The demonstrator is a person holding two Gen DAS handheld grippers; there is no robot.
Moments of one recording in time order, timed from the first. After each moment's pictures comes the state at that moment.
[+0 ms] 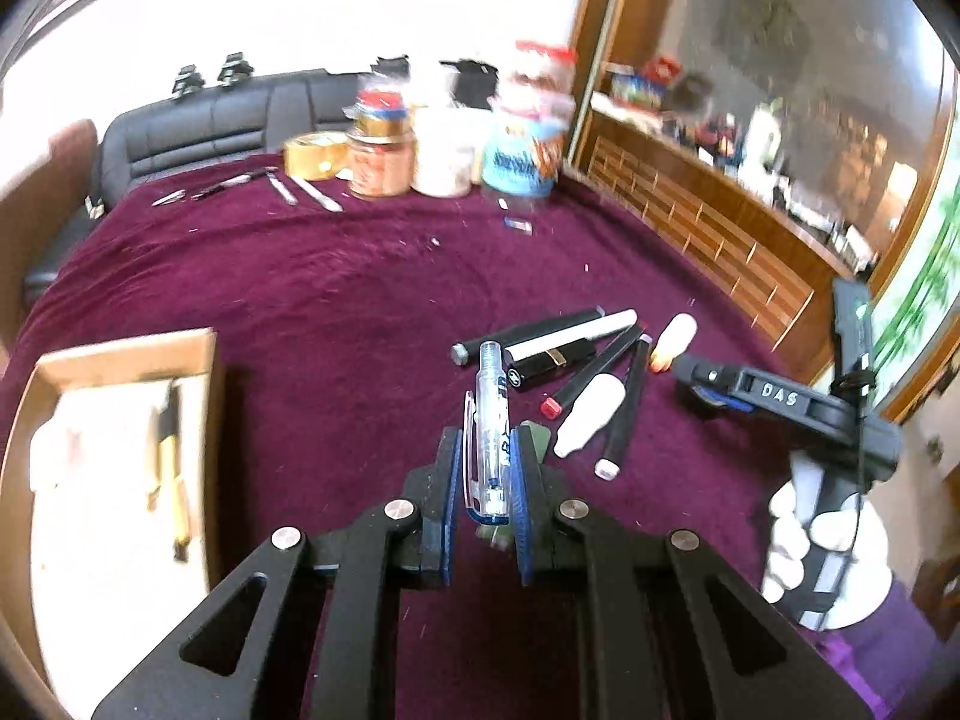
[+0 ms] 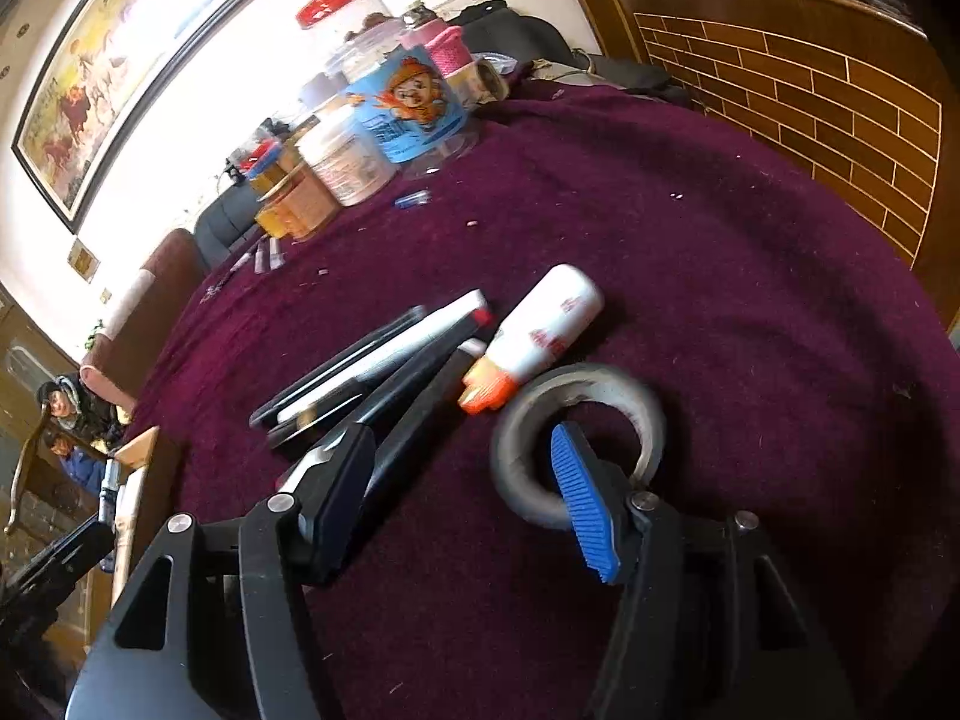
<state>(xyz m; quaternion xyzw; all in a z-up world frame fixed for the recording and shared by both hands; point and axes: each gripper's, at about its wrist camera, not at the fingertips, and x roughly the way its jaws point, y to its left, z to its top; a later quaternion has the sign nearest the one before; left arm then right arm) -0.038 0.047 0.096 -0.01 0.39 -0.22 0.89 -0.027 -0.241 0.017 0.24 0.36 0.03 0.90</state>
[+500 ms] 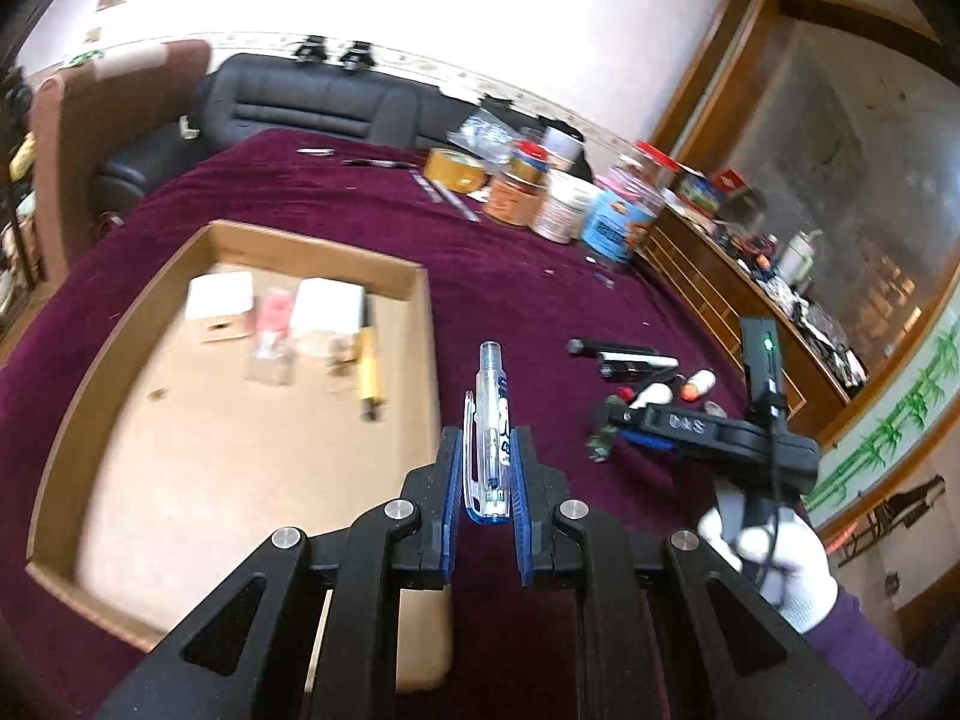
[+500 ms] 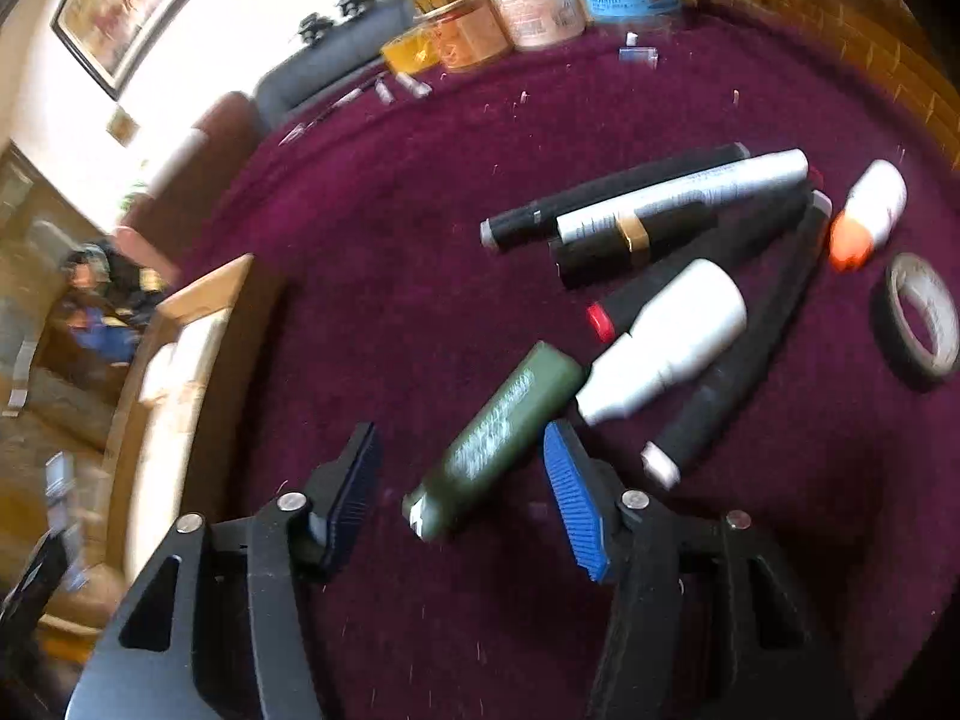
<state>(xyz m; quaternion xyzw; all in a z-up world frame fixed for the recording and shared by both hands) -0.103 0.186 0.091 -0.14 0.36 -0.15 0.91 0.002 -0.077 0.008 0.14 0.46 0.10 0.87</state>
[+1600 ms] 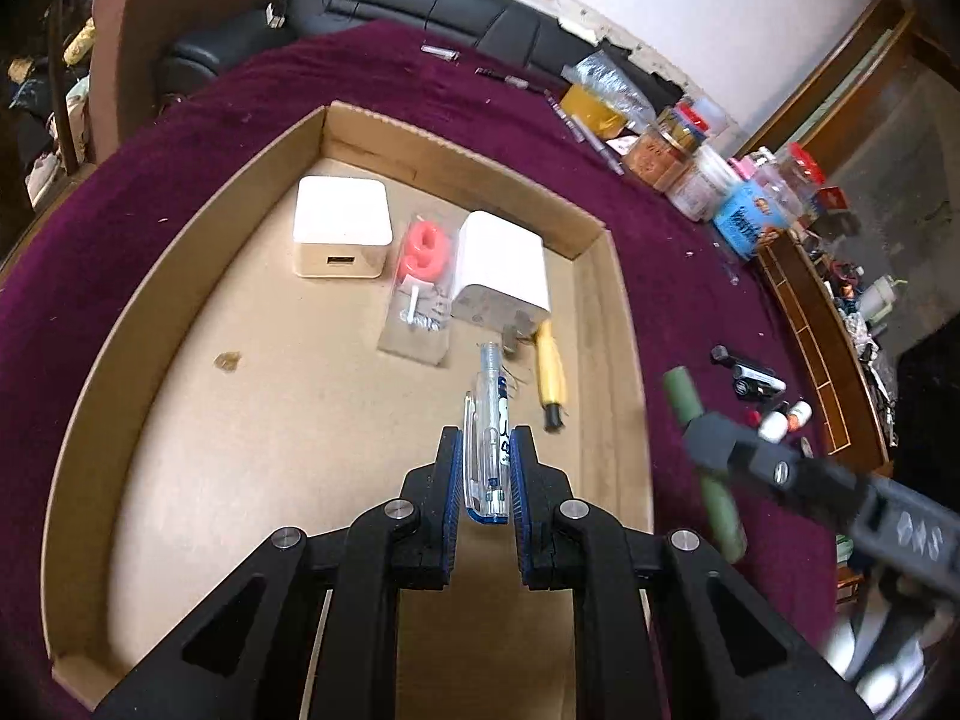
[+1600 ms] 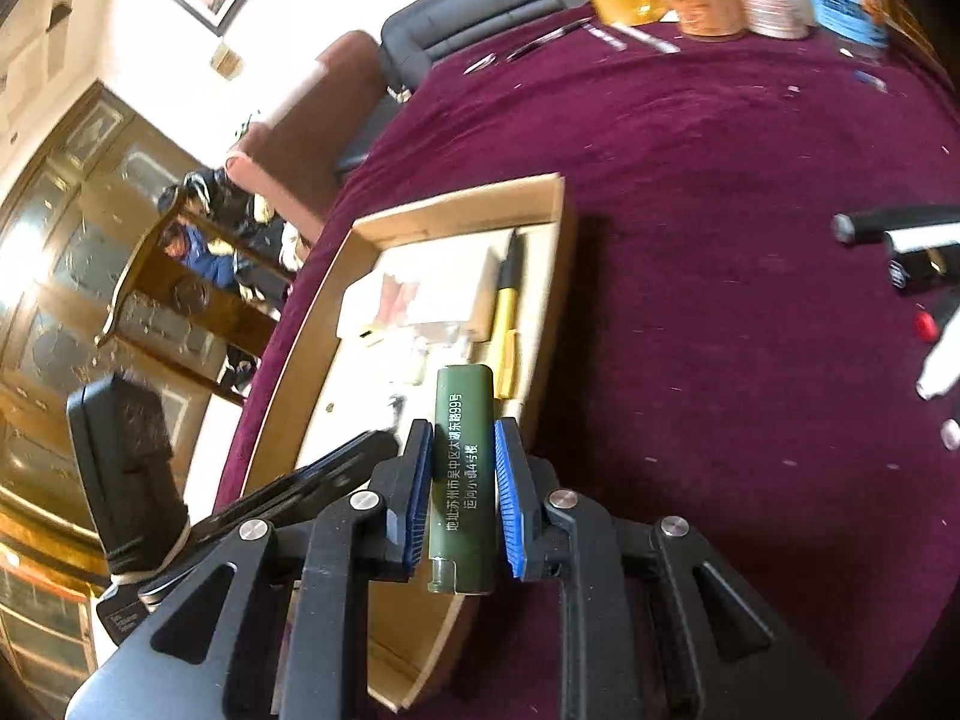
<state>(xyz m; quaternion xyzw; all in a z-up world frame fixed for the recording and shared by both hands) -0.023 0.246 0.027 -0.20 0.47 -0.08 0.85 -0.010 0.069 0.037 0.15 0.49 0.26 0.82</state>
